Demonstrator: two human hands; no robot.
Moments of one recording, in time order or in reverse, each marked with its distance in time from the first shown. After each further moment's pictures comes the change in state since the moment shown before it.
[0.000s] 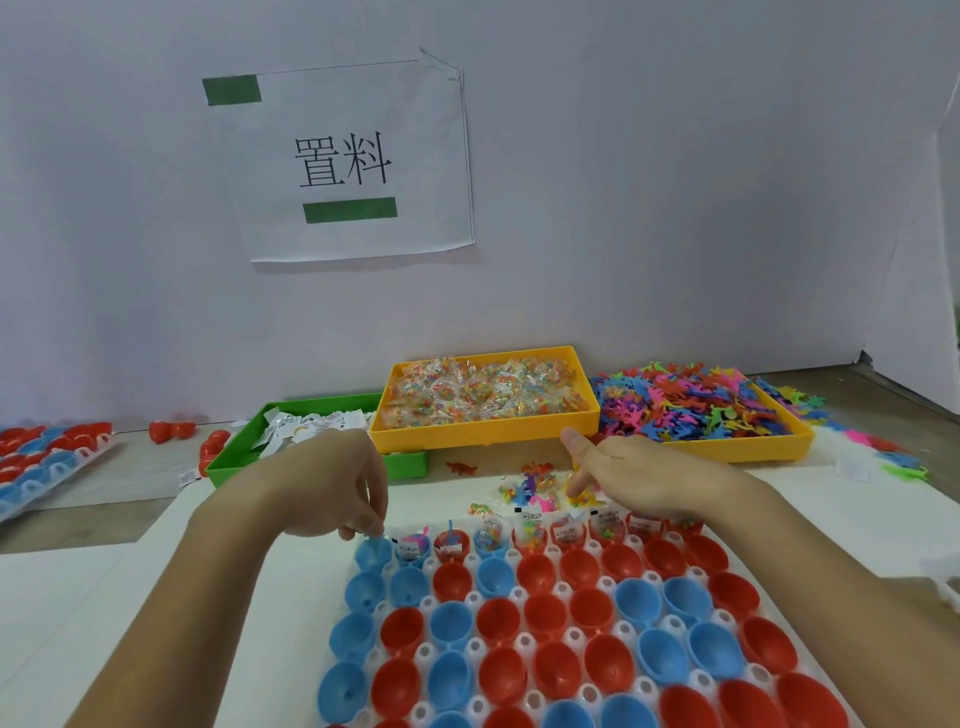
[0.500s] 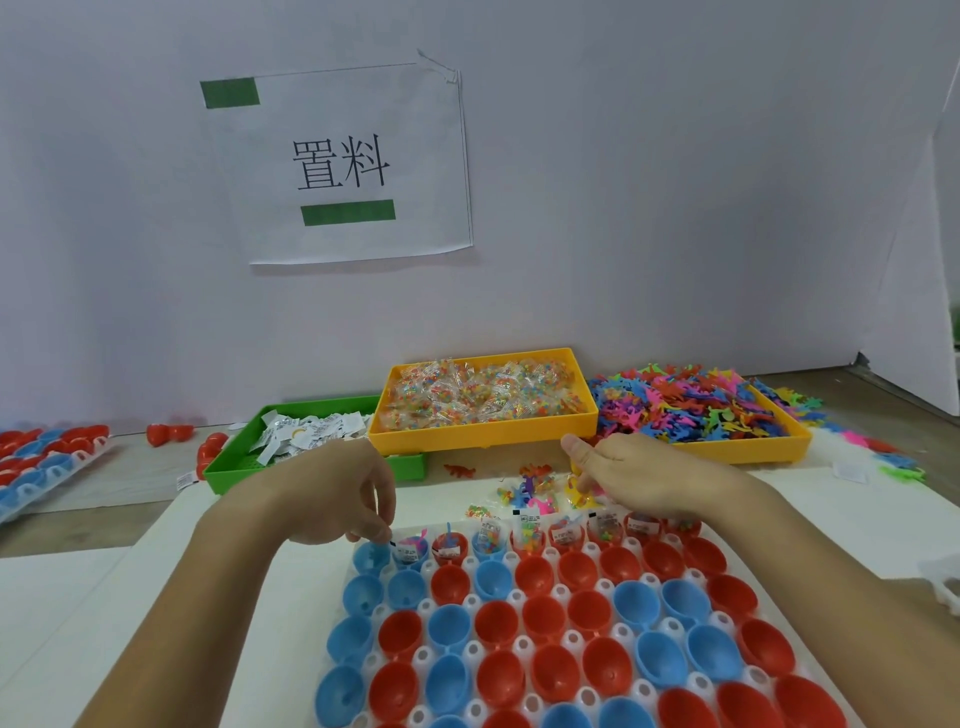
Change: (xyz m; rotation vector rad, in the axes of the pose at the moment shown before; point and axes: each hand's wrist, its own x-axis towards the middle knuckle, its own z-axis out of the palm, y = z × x) left_hand 0.007 -0.003 0.006 0.038 -0.044 0.014; right_hand 0.008 0.008 0.001 -0.042 0.051 -0.006
